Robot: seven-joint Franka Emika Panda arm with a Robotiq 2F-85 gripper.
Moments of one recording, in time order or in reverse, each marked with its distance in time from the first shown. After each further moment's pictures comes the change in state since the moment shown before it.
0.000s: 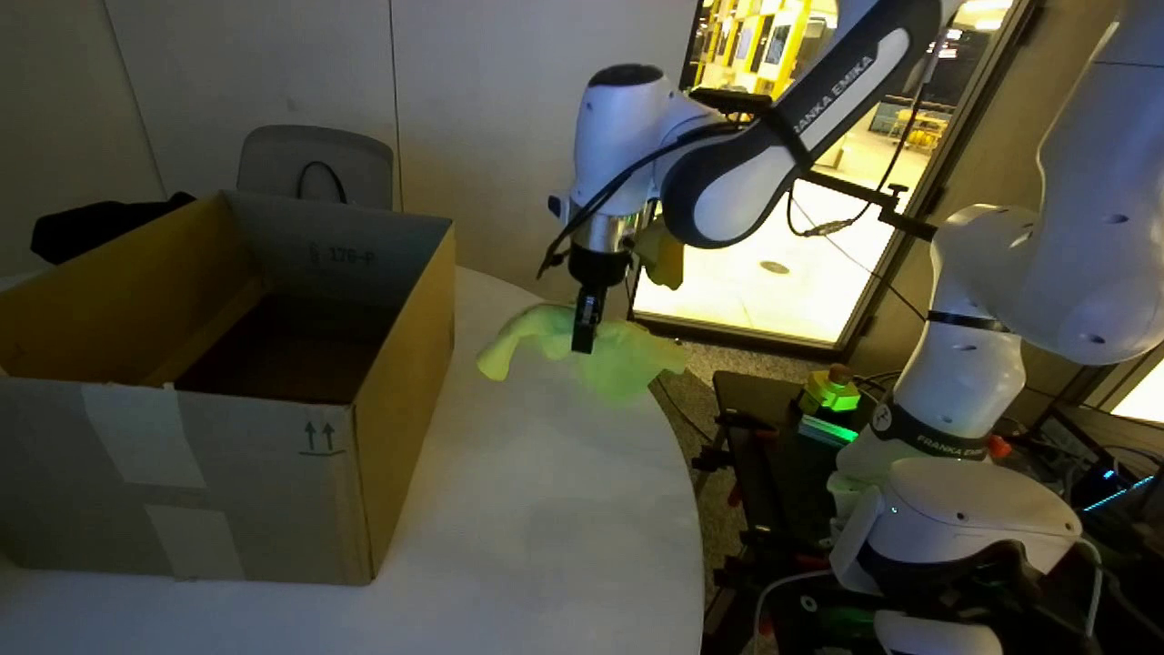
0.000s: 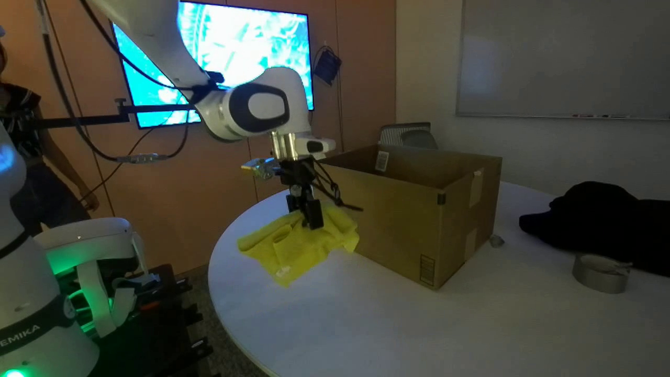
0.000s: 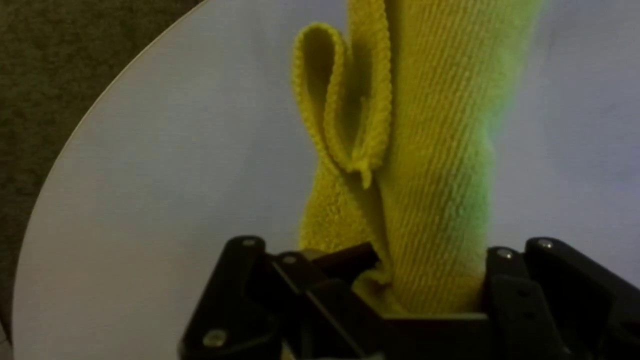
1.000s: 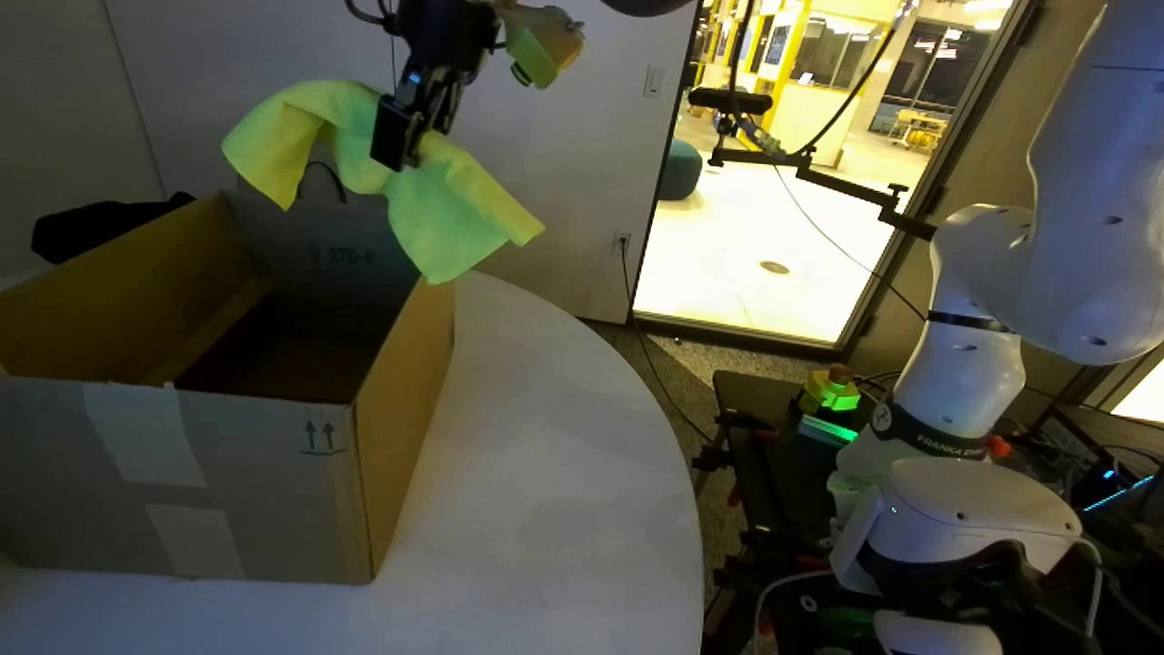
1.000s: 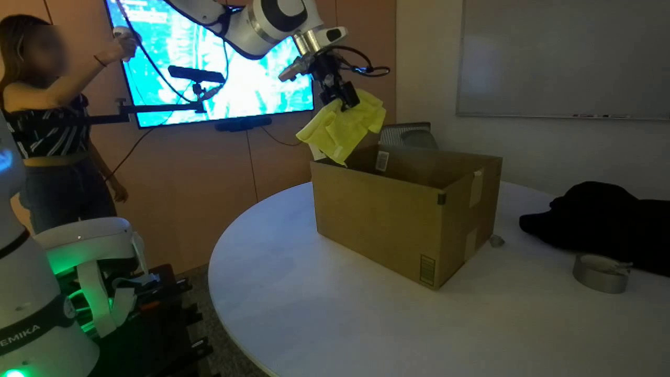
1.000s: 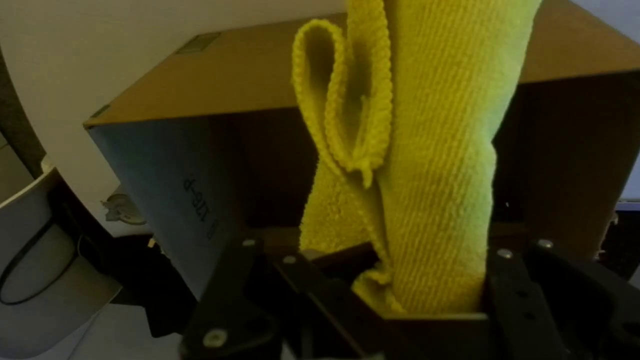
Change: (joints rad) arm 0.011 0.106 0.189 0.632 -0.006 -0.187 0.094
